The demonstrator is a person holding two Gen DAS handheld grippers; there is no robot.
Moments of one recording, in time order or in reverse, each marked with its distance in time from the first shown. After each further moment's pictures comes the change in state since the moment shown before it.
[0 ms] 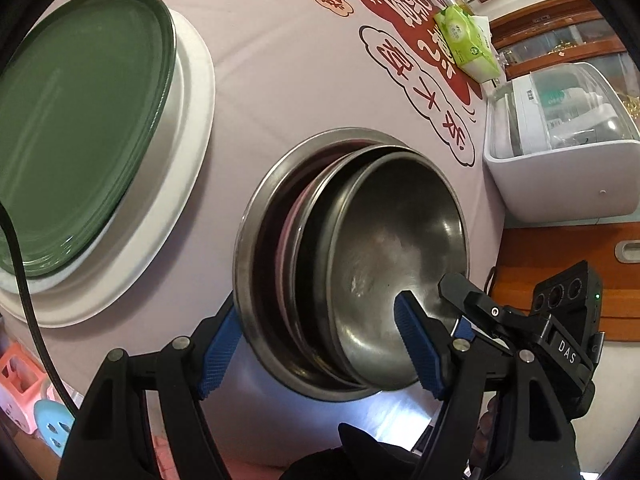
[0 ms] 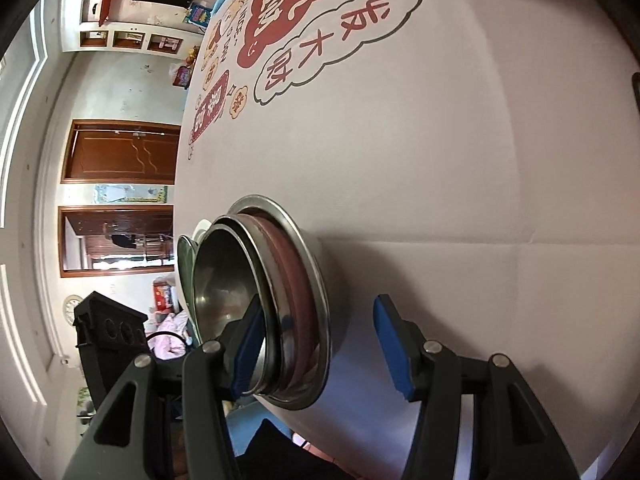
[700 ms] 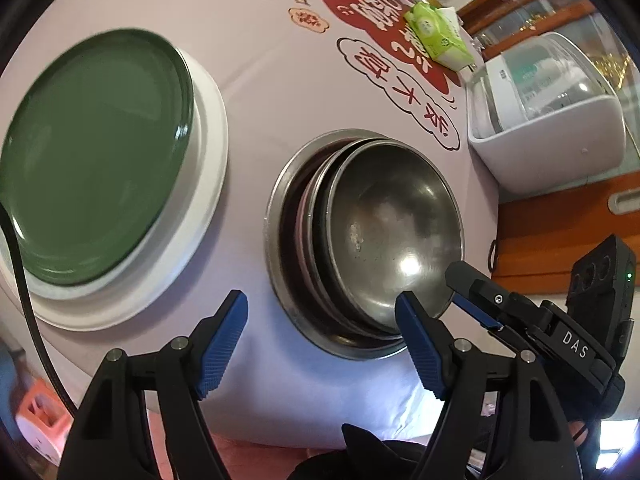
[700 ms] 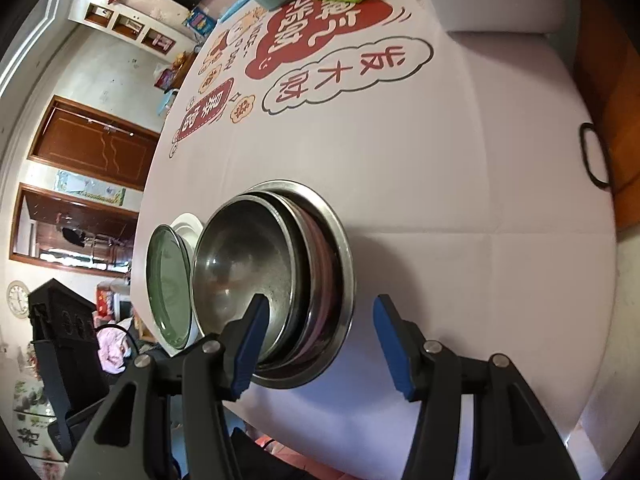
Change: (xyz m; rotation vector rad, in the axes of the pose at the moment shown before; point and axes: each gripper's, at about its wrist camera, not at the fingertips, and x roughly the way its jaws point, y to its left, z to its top) left arm -0.031 0.004 -0.017 0.123 -0.035 0.029; right arm -0.012 0.042 -0.029 -0.119 -0.124 -0.216
